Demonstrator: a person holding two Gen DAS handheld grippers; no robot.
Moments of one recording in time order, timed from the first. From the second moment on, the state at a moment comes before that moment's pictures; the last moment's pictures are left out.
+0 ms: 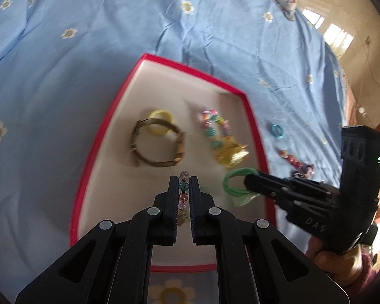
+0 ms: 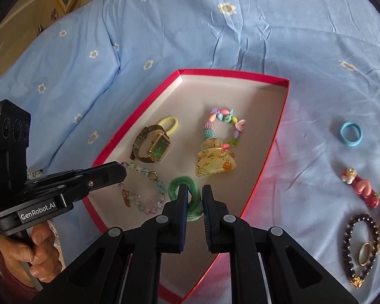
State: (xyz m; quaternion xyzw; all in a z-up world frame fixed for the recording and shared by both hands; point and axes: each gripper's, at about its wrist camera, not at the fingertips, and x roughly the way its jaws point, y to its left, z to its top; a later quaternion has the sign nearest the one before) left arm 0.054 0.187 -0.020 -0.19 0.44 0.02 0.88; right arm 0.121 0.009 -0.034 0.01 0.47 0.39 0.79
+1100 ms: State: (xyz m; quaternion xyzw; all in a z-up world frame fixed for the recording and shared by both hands) left arm 0.041 0.194 -0.022 -0.17 0.45 0.07 0.87; right arm 0.118 0.007 -0.030 0.01 0.46 0.39 0.80
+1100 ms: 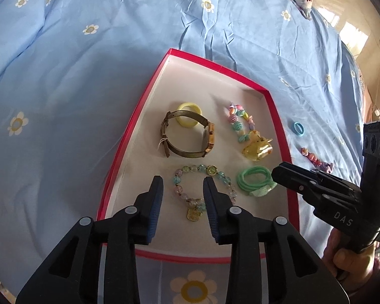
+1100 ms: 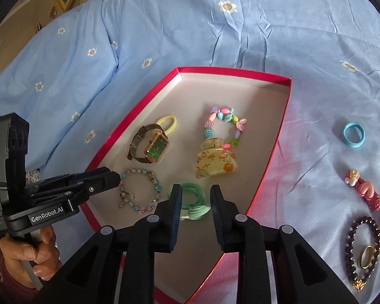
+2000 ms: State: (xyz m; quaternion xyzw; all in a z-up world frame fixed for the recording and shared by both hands) left arm 0.045 0.093 -0.002 -0.13 0.45 -0.01 0.88; right arm 0.098 -0.137 -0.016 0.09 0.45 0.30 0.83
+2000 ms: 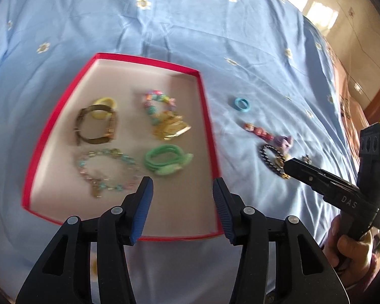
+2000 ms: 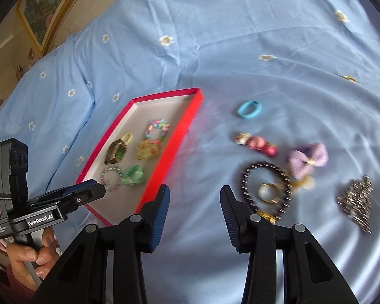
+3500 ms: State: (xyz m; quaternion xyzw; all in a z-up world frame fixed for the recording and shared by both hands) left arm 0.145 -0.029 -0.029 -0.05 0.50 -0.10 0.86; right arm 0.115 -0.255 -0.041 0.05 0.45 0.18 0.87
